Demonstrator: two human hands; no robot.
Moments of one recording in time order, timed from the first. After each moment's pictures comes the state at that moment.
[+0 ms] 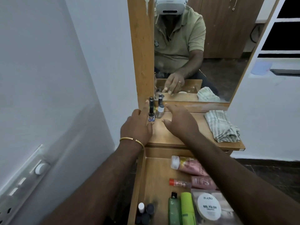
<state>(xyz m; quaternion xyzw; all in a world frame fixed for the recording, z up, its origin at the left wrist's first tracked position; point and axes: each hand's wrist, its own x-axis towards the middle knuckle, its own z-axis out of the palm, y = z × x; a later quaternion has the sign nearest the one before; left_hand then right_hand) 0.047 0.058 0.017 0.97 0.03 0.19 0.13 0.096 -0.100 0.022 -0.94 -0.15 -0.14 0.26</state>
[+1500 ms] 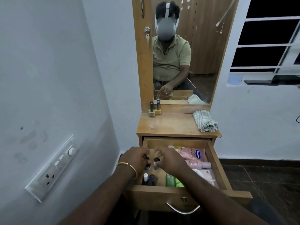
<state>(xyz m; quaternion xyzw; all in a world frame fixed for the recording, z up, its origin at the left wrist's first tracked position) -0.106 0.059 -0.008 0.98 0.01 0.03 0.19 -0.074 -0.105 -0.027 -0.92 -0.18 0.06 0.33</state>
